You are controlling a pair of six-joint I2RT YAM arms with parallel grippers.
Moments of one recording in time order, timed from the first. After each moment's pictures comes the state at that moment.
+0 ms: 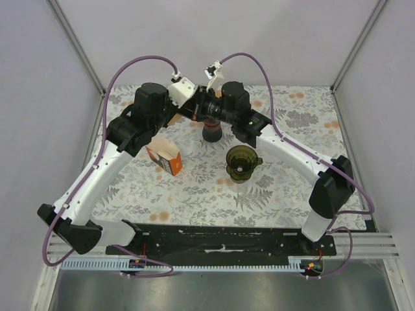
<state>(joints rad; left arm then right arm) -0.58 1.32 1.57 -0.70 -0.35 0.46 0.75 1.73 1.61 0.06 -0.31 0.73</state>
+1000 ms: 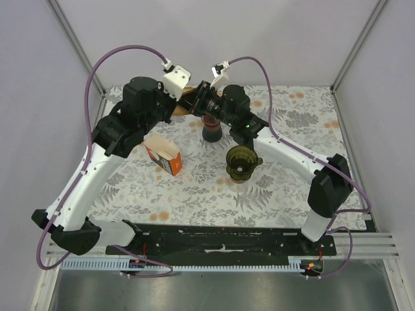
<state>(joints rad) -0.63 1.31 1.71 -0.75 -0.25 0.32 0.75 1.73 1.54 0.27 -0.18 0.87</state>
